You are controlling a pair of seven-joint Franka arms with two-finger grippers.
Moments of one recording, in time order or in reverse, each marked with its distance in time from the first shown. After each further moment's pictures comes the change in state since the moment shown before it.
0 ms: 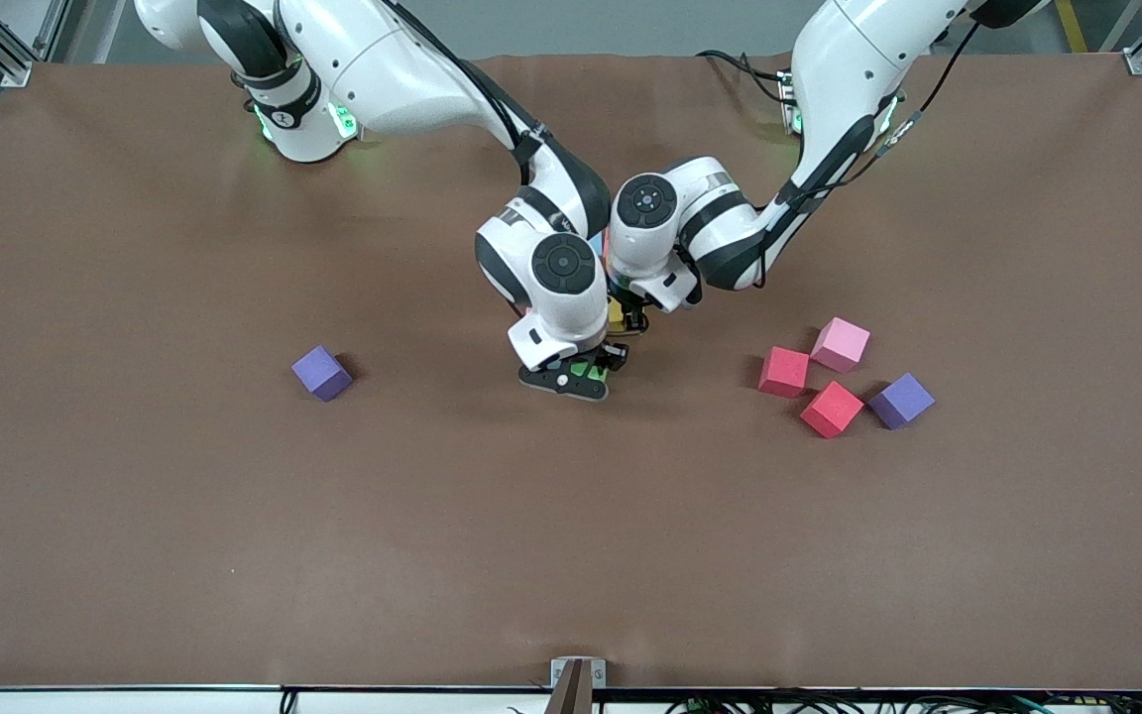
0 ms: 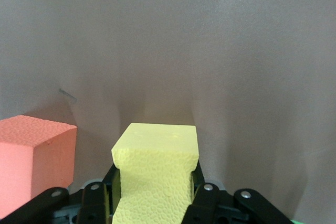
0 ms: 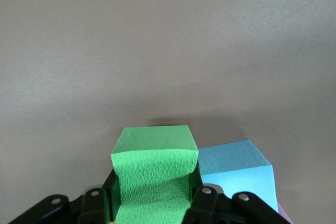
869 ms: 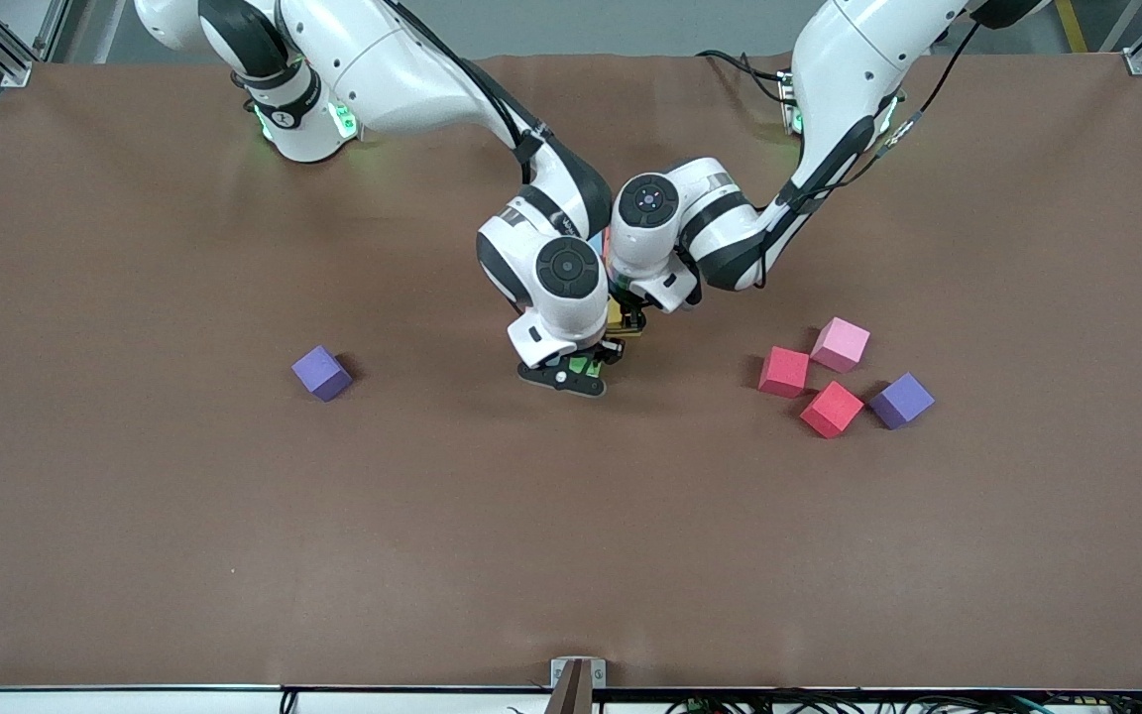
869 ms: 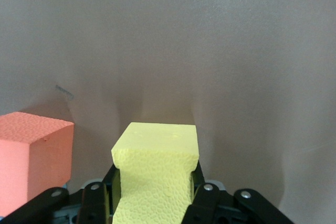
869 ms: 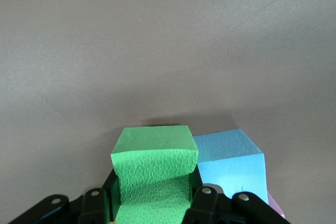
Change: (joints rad) left arm 0.000 0.001 0.002 -0.002 0.000 0.017 0.000; right arm 0.003 0.001 0.001 0.000 0.007 -0.057 -0.002
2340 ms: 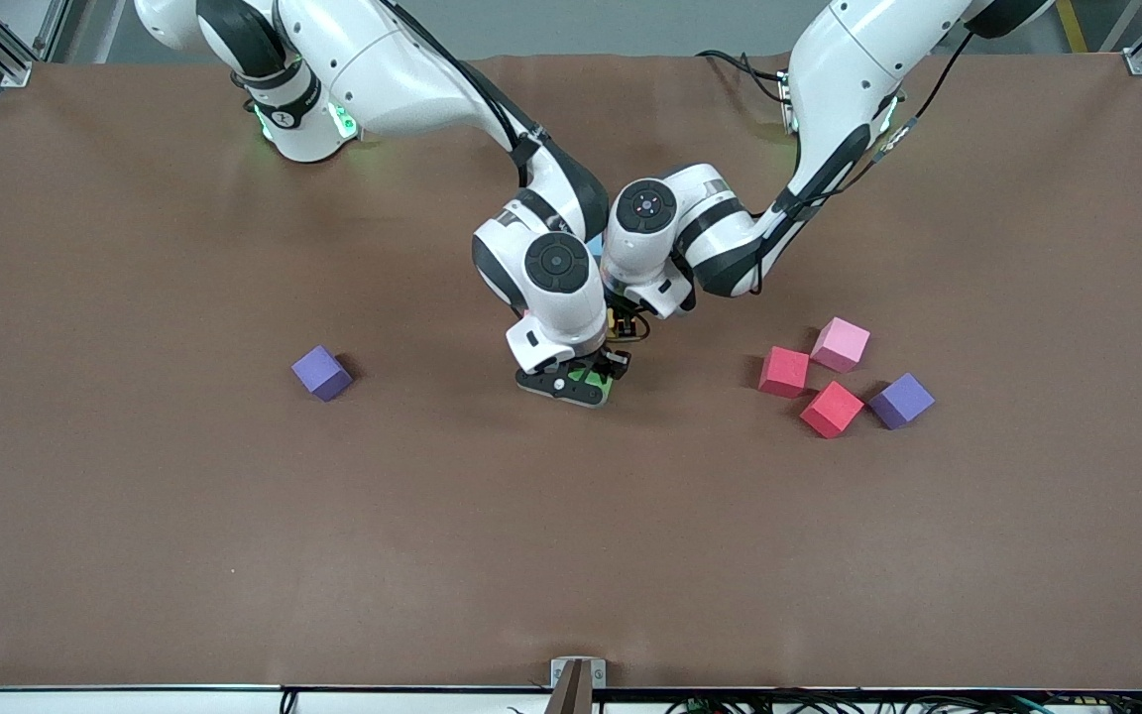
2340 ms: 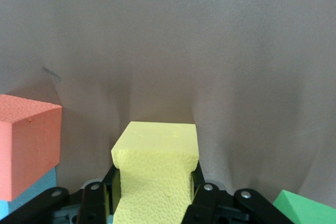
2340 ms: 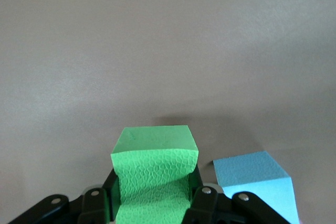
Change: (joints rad) left arm -0.006 0.032 0.001 0.044 0.000 0.012 0.000; right arm -0.004 0.000 -0.016 0.006 -0.001 0.107 -0.004
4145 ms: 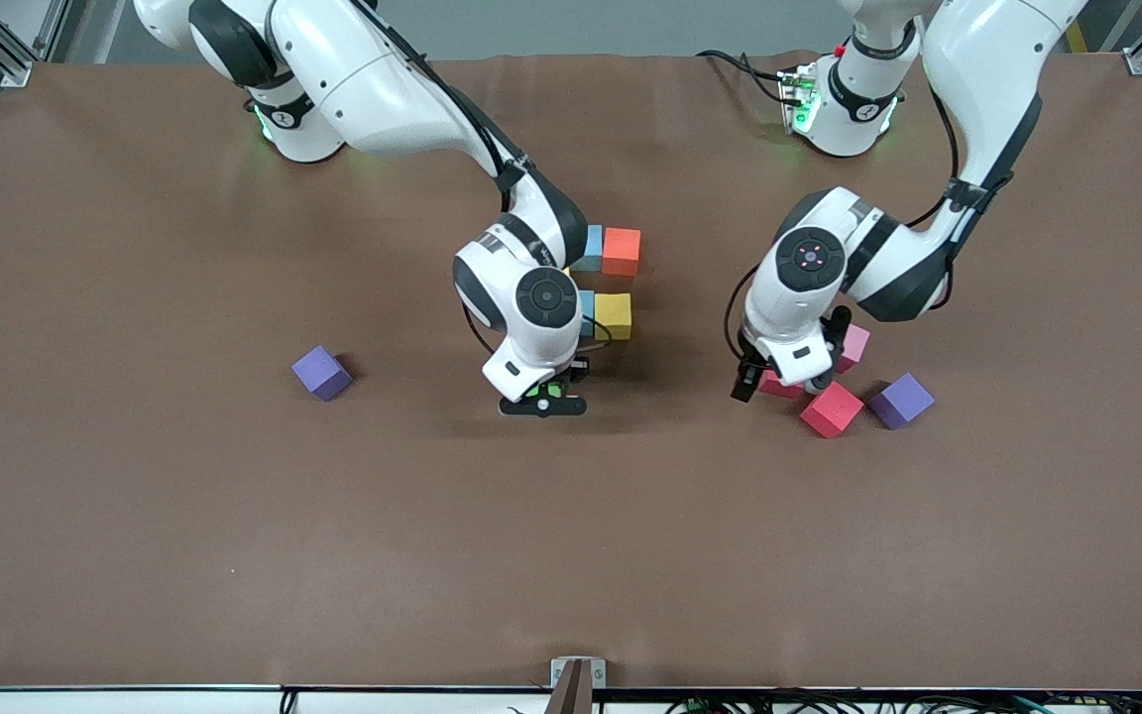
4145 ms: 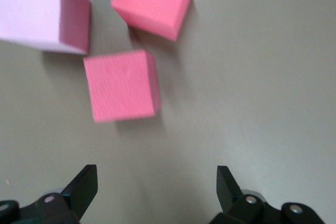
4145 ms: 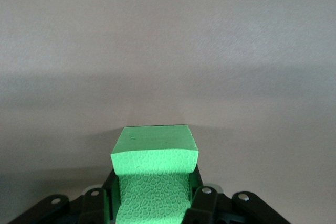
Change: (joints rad) left arm 0.402 -0.181 -0.047 -0.083 0.017 -0.141 0.783; right arm -0.048 0.017 -0.011 -0.025 -0.095 -0.120 -0.271
